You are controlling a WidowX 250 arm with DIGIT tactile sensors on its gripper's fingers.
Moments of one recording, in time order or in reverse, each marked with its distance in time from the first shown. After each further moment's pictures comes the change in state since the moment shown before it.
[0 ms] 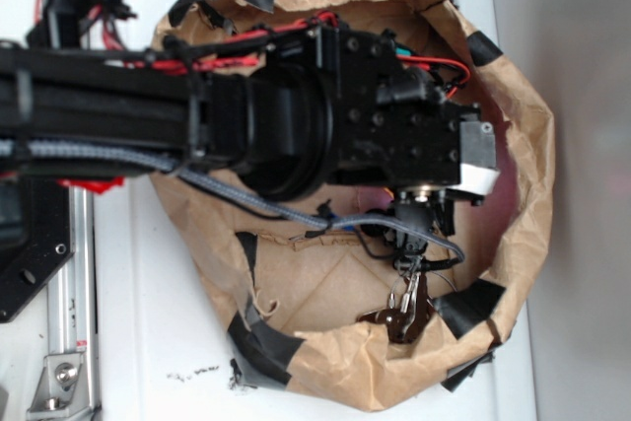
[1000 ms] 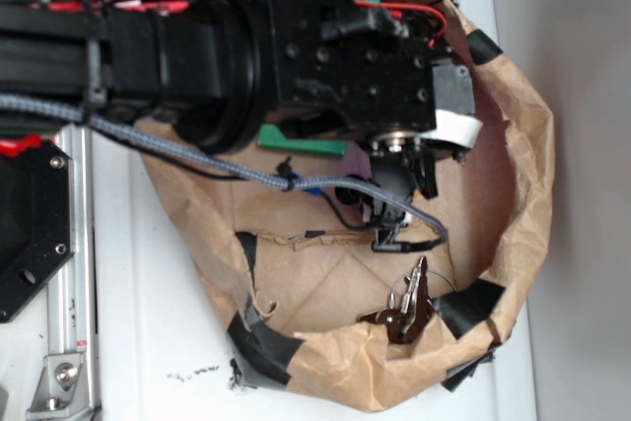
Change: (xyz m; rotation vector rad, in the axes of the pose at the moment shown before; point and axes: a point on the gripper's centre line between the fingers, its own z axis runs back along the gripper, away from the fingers) arm -0.009 0.016 0.022 -0.011 -0.002 0.001
